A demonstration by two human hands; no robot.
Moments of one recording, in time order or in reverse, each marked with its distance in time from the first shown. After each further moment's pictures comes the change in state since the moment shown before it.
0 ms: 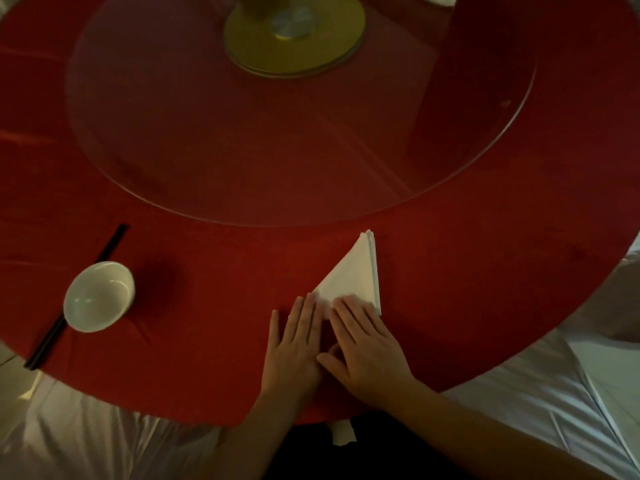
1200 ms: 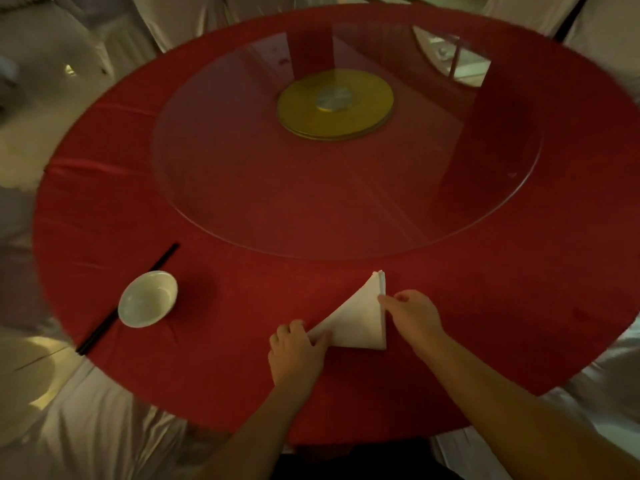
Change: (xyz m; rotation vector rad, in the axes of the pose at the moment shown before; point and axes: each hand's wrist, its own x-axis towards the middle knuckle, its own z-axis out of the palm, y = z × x) left_hand 0.021 0.012 -0.048 -0.555 0.092 -0.702; right_hand 0.055 0.064 -0.081 0.743 0.139 0.699
